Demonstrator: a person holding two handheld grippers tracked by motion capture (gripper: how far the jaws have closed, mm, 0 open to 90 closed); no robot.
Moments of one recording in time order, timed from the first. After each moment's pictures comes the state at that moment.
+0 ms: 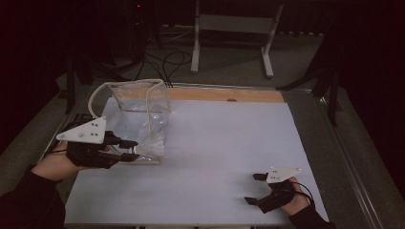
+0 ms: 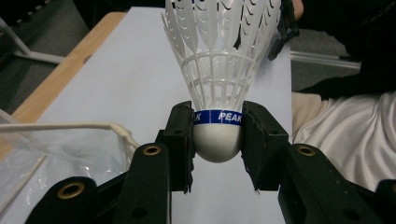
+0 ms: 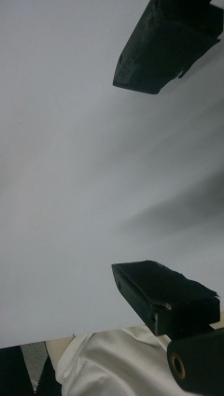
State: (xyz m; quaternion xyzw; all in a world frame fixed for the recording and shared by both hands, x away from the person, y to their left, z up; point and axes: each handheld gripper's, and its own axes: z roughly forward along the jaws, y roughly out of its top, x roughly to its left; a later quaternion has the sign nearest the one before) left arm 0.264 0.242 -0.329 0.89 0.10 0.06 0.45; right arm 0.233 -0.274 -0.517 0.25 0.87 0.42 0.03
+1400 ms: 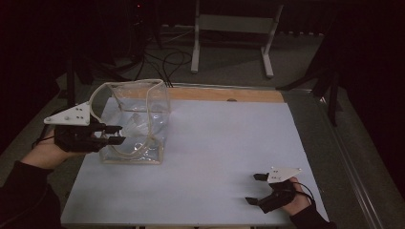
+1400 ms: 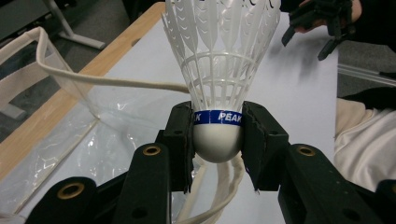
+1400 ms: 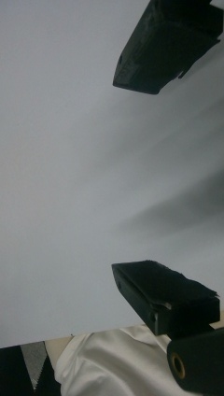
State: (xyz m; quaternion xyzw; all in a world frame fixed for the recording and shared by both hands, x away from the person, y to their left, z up) left arm 0.291 0.278 -0.342 0.88 0.18 0.09 0.44; right arm 0.233 -0.277 -0.517 0.25 0.87 0.42 0.02
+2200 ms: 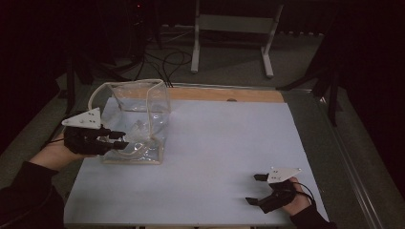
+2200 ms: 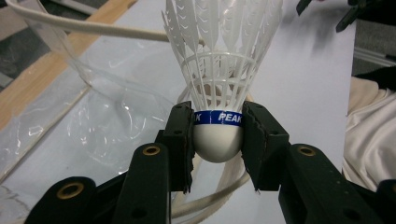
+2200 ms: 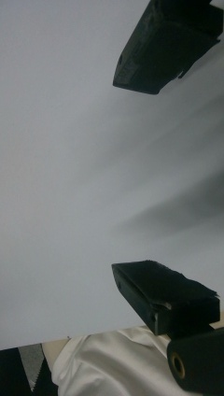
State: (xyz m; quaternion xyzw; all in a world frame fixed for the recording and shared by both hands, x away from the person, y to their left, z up) left arm 0.301 0.274 -0.368 0.90 0.20 0.07 0.39; right arm 0.233 -0.278 -0.519 0.25 0.87 0.41 0.02
